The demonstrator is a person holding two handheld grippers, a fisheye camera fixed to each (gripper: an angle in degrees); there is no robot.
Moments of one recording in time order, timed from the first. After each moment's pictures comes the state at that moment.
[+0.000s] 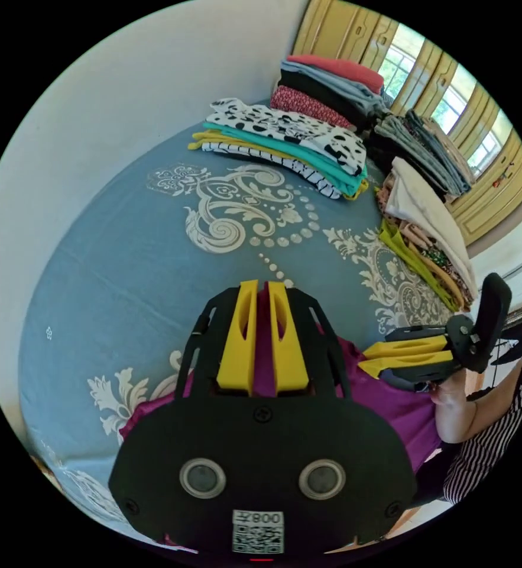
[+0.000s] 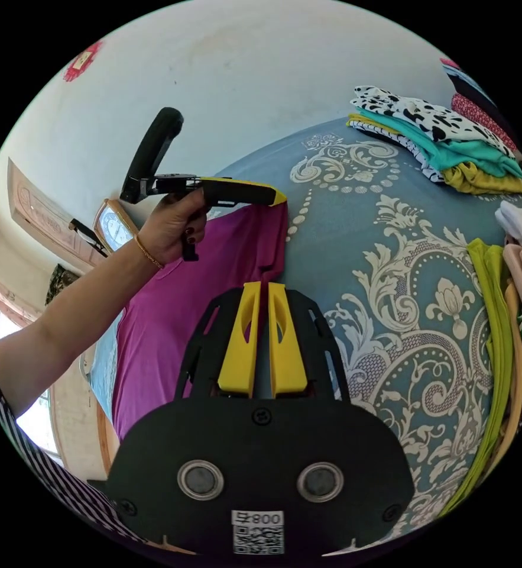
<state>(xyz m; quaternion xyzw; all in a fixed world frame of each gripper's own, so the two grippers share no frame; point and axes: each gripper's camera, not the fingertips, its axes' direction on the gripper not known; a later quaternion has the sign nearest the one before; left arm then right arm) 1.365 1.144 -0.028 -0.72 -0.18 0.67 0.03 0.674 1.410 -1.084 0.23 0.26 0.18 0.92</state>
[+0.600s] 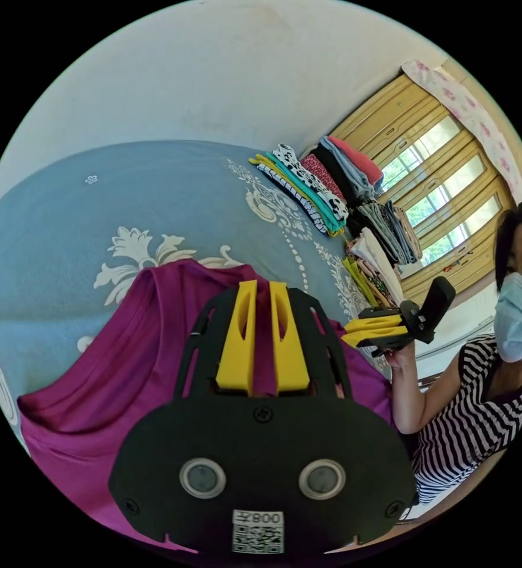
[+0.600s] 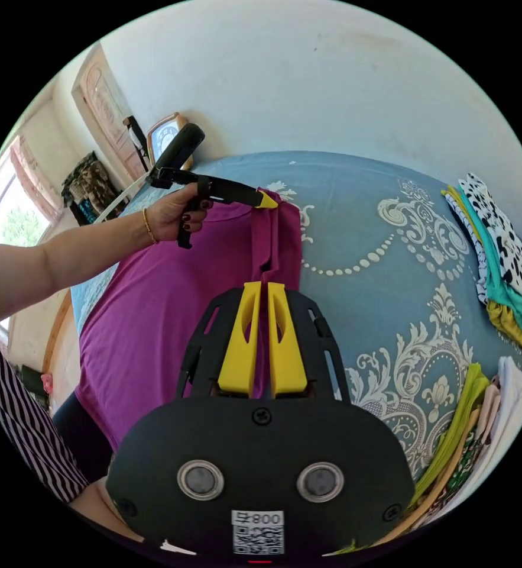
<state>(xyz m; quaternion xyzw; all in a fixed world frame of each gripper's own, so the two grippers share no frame) 1.405 0.986 0.022 -0.76 -0.20 0.57 0.26 0.622 1.416 -1.016 0.09 0.31 -0.03 0.94</state>
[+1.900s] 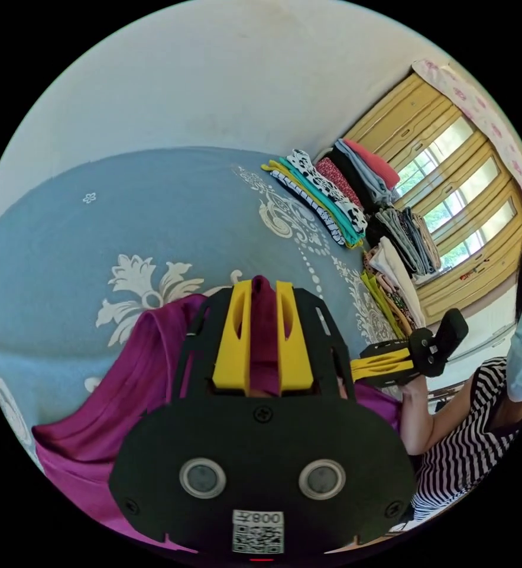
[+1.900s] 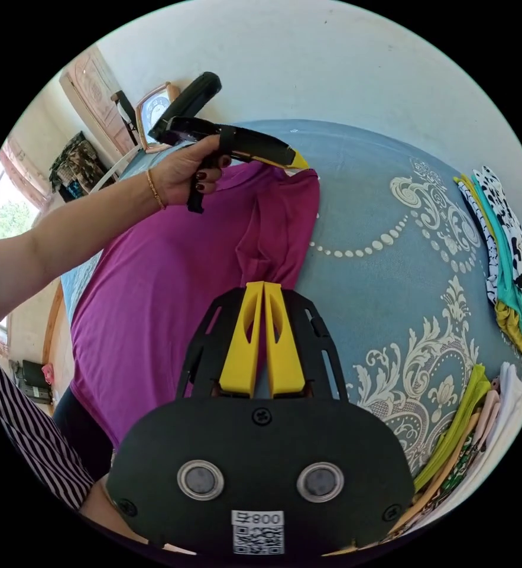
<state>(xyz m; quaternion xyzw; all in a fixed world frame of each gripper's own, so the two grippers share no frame) 1.458 0.967 0.005 -0.73 -0.21 0.60 0.26 0.724 1.422 -0.945 0.03 0.33 -0.01 0.94</state>
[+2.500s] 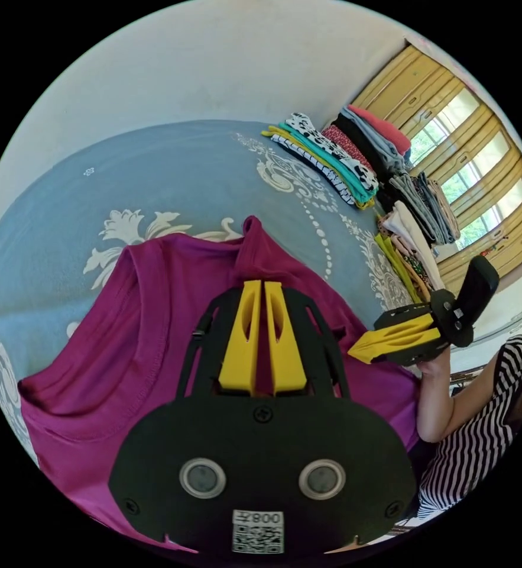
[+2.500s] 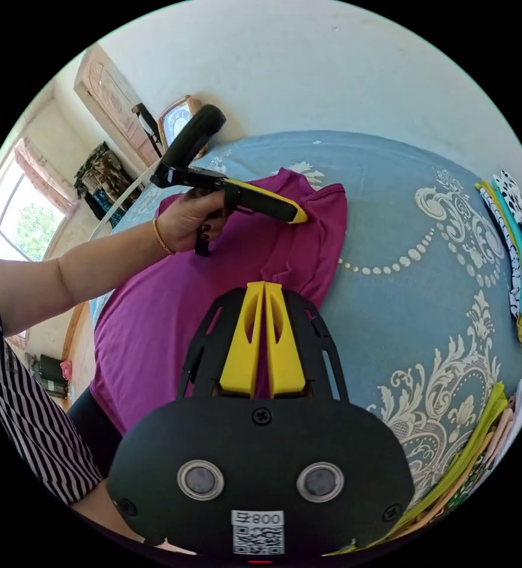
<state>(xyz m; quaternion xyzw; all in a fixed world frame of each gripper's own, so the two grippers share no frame) 1.529 0.933 -0.080 -0.71 -0.25 0.63 0.19 0.798 1.400 -0.905 0.05 0.26 -0.02 0.96</state>
